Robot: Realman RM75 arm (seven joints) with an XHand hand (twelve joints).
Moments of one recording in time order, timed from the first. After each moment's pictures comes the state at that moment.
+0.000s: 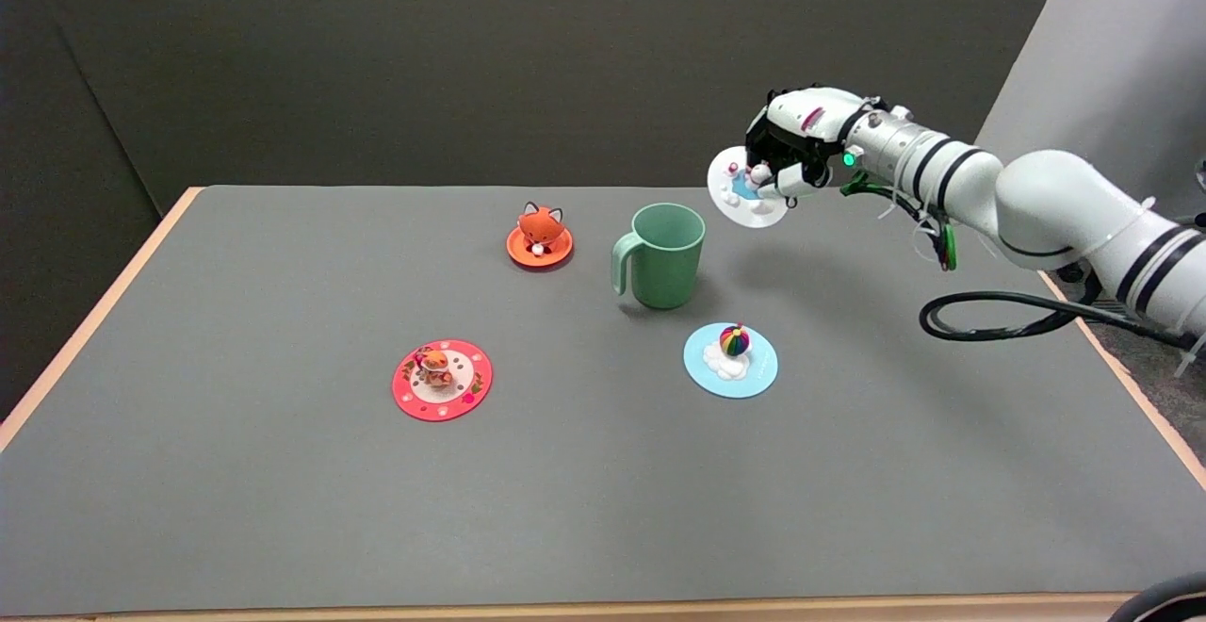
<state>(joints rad) 0.77 -0.57 0.70 -1.21 -0.89 0.02 -1.04</state>
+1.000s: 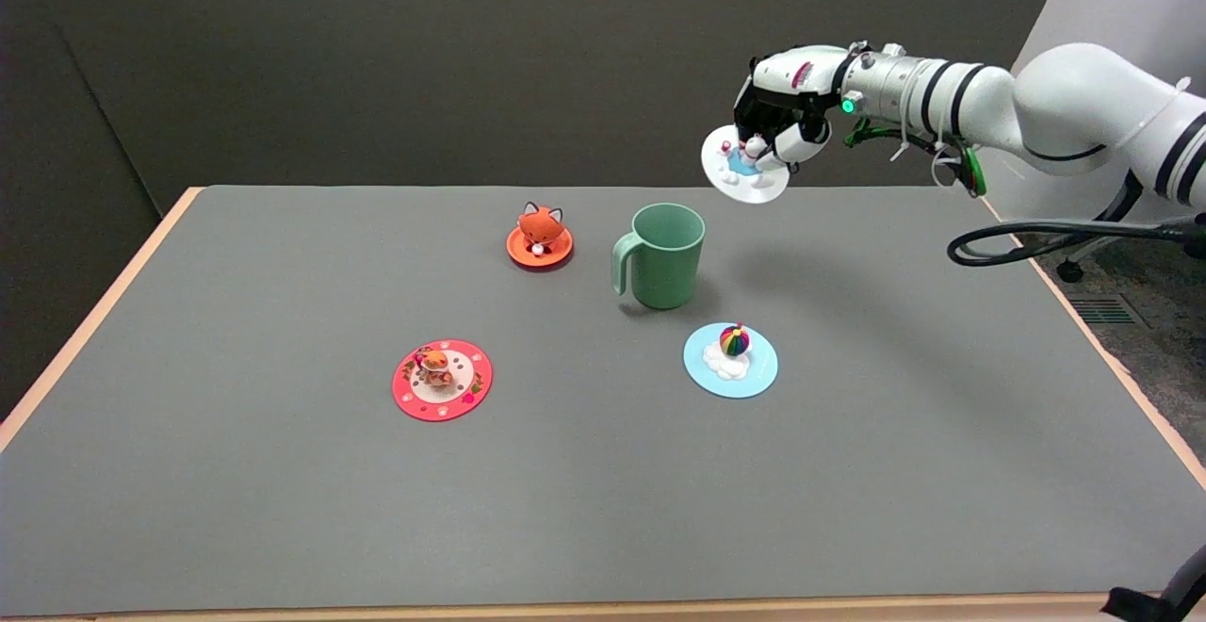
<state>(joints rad) 1.36 -0.51 0.02 -1.14 -0.68 -0.10 -1.00</state>
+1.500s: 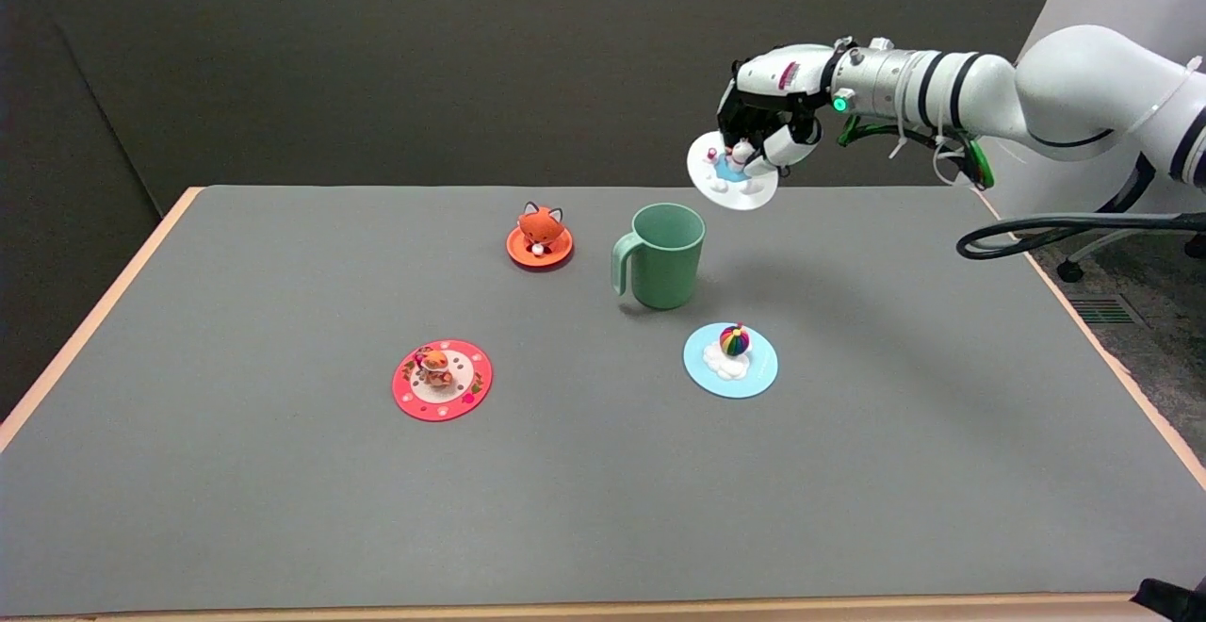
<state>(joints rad) 1.48 -0.50 -0.11 -1.21 -0.68 -0.15 -0.97</state>
